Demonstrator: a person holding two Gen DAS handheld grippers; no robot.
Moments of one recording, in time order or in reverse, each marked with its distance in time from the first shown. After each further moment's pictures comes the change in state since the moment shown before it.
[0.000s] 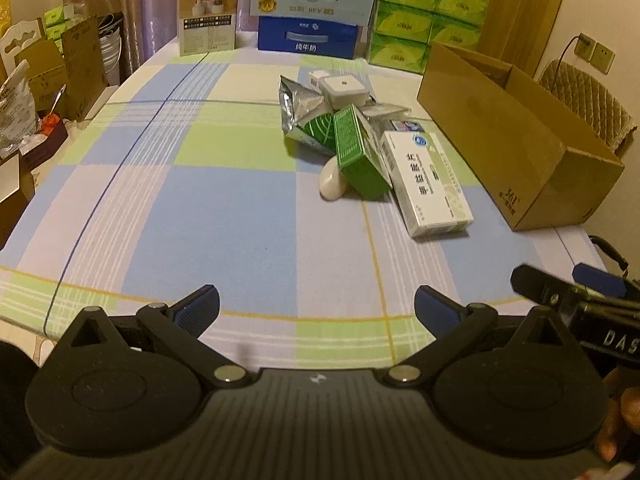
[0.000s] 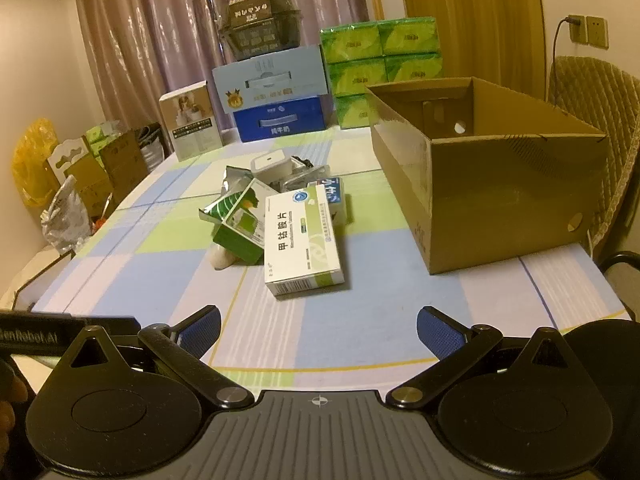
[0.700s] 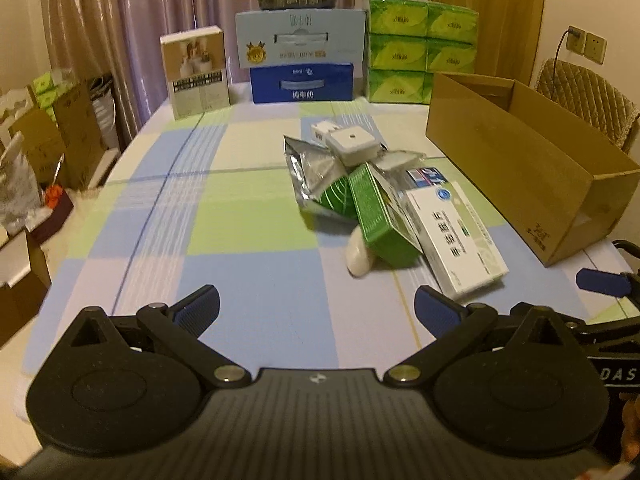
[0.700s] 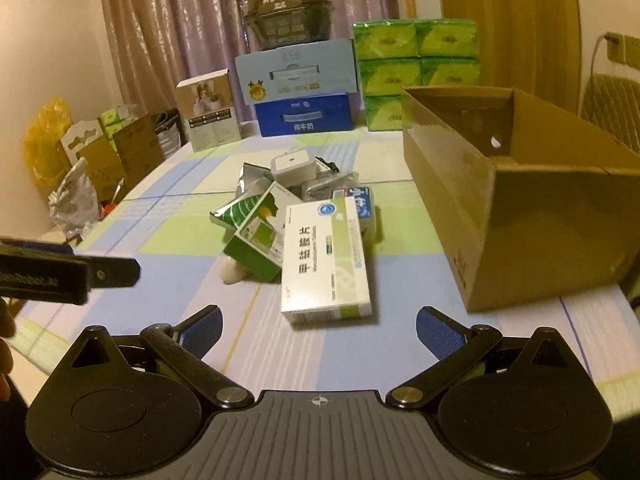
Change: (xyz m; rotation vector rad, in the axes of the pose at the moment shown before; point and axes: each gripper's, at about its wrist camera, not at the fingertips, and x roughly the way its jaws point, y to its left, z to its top) left arm 0.020 0.008 0.049 0.145 -0.111 0.055; right arm 0.048 0.013 0.024 -0.094 0.011 0.044
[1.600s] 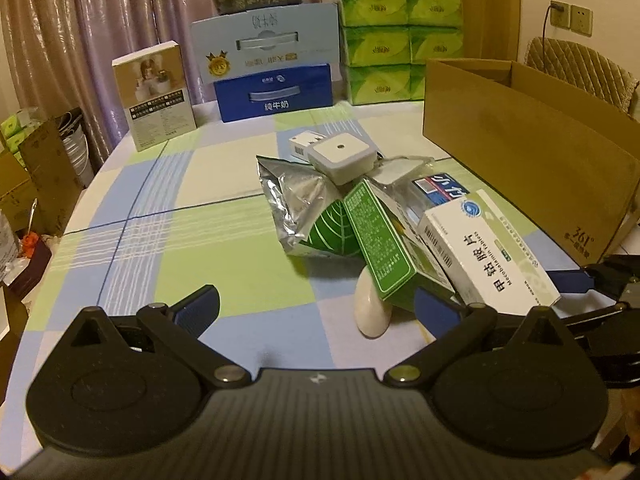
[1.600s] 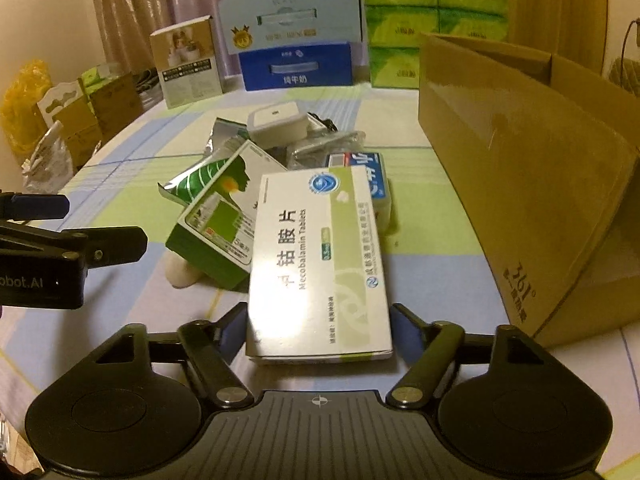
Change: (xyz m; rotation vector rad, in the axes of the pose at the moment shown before) left arm 0.082 -0.004 0.020 0.111 -0.037 -0.033; right arm 0.100 -0.012 0.014 -0.025 0.124 -0.032
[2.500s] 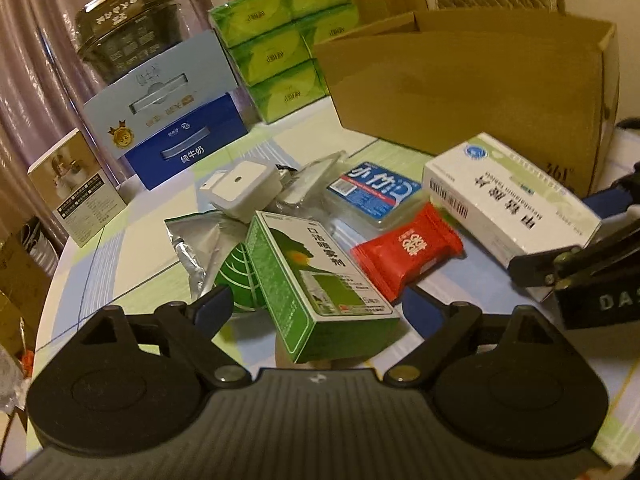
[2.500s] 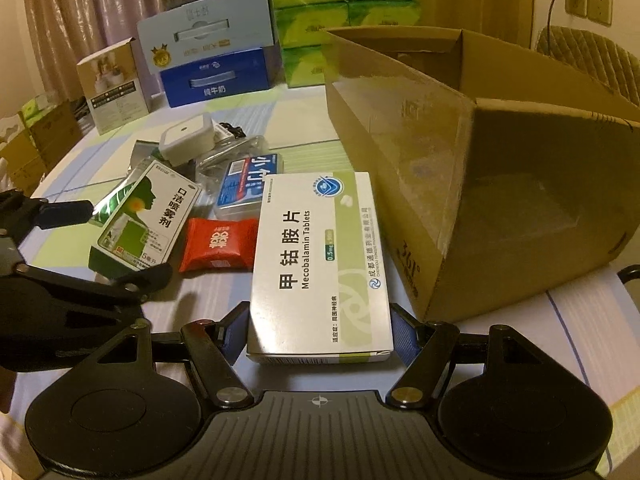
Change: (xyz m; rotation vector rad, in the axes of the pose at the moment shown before) left arm 0.050 -0.071 0.002 0.365 -0.063 -0.031; right arm -0.021 -0.045 -0.005 0.130 -0.006 -0.141
